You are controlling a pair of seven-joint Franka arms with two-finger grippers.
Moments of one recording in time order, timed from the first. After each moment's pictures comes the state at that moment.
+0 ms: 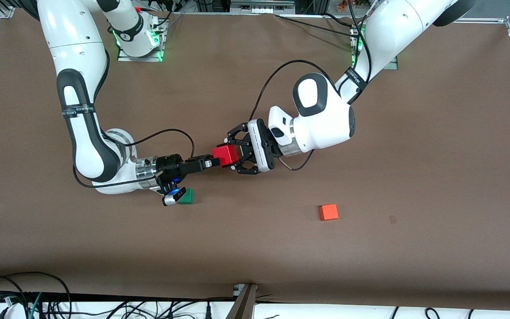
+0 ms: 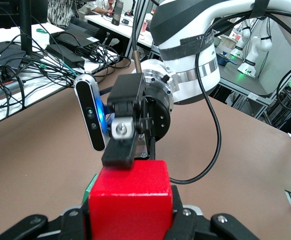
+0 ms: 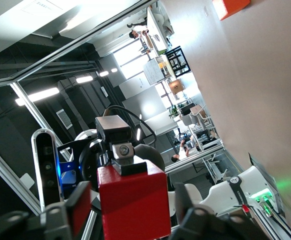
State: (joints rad) left arm -0.15 0.73 -0.68 -1.47 -0.93 2.67 1.27; right arm 0.31 0.77 -0.09 -1.50 1.72 1.53 -0.24
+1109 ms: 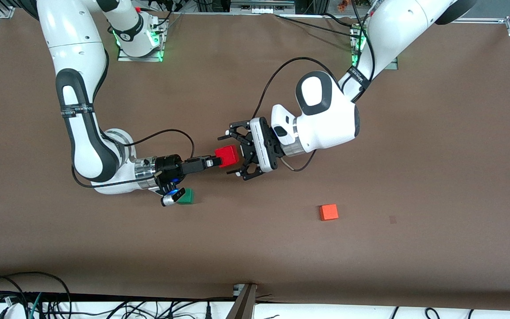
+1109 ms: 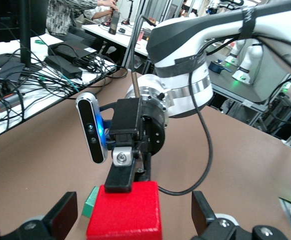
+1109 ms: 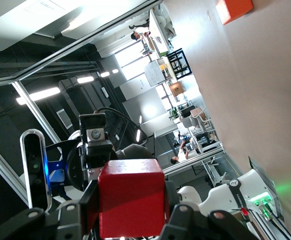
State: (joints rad) left arm -0.12 0.70 -0.68 -1.44 -0.94 2.58 1.26; right arm 0.31 0.77 -0.10 -1.50 1.71 1.53 -0.26
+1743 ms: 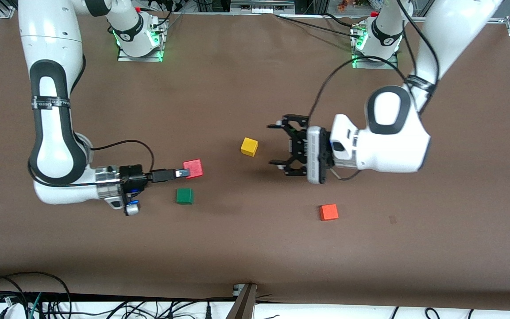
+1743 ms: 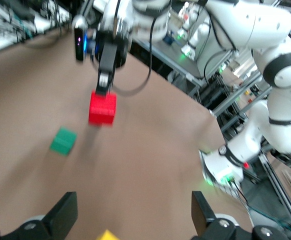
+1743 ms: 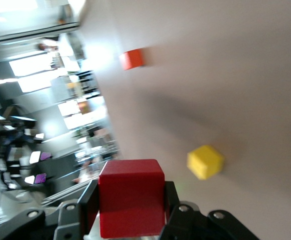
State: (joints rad) left arm 0.16 0.63 -0.67 -1.44 -0.78 1.96 1.07; right arm 0.29 0.75 -0.29 -1.36 1.25 1.57 -0.26
